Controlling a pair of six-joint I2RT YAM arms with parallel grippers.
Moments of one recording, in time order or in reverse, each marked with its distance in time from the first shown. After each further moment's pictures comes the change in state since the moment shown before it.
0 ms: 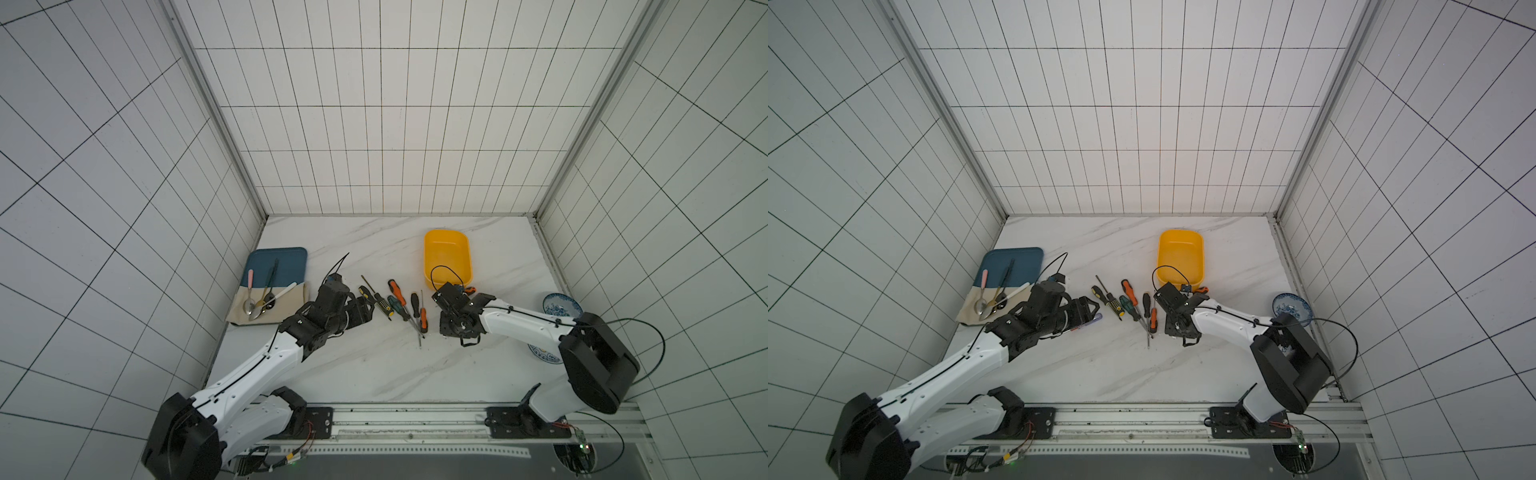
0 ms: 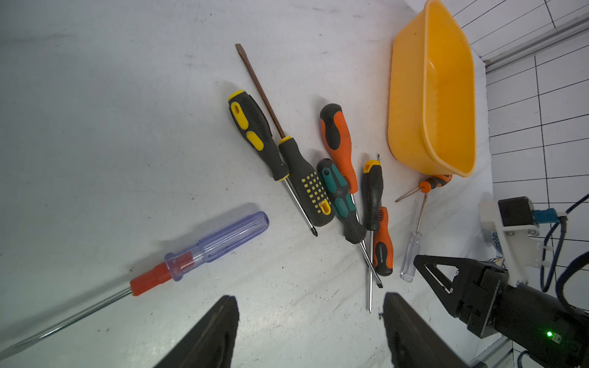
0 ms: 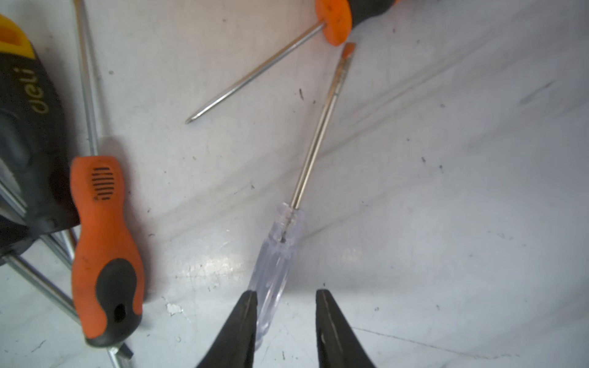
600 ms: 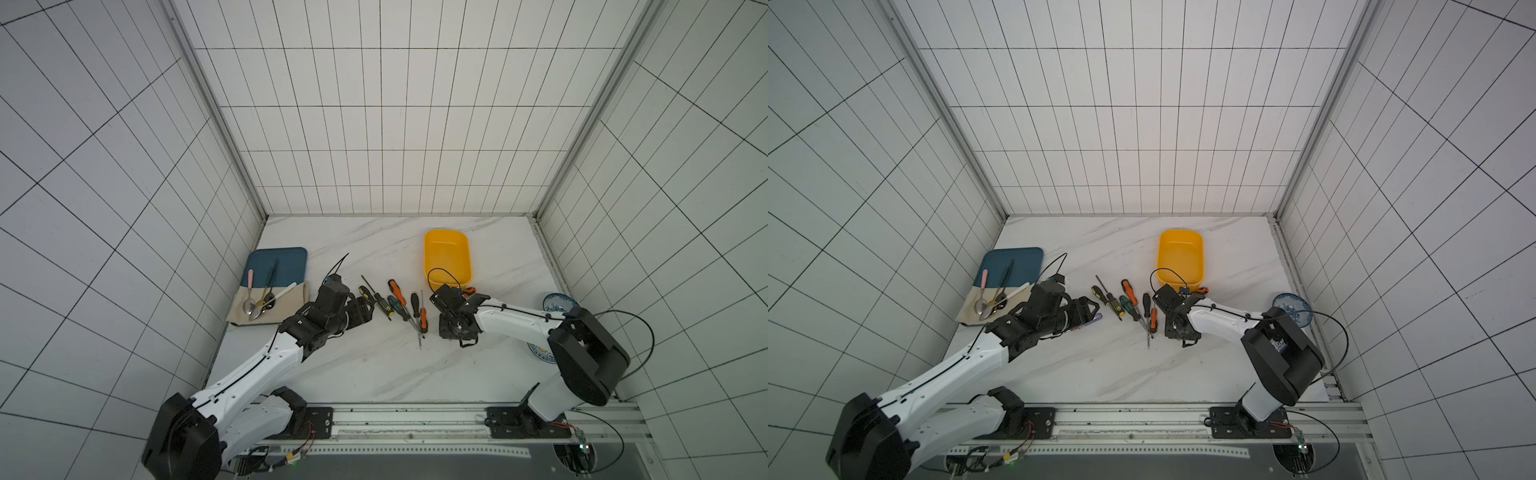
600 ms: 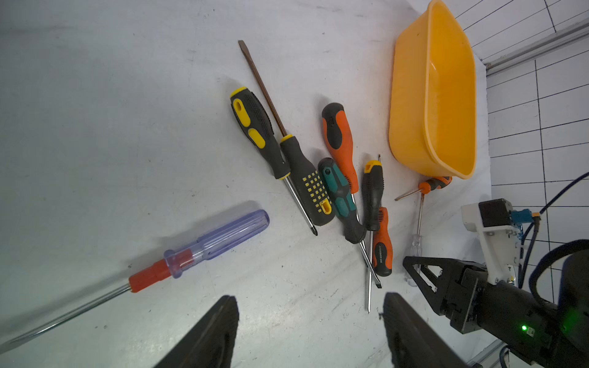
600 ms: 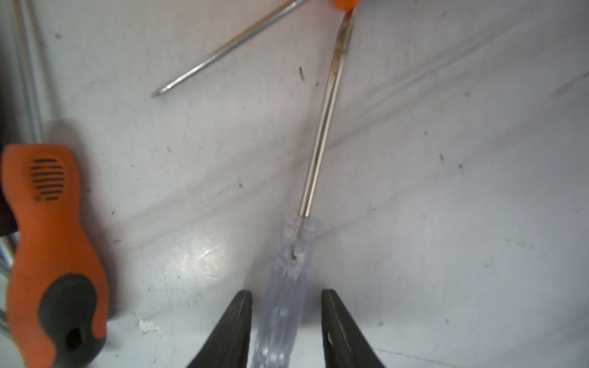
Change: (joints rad) left arm 0.000 -0.001 -0.002 0.000 0.001 -0.015; right arm 0.000 0.057 0.000 0.012 -0.003 -0.018
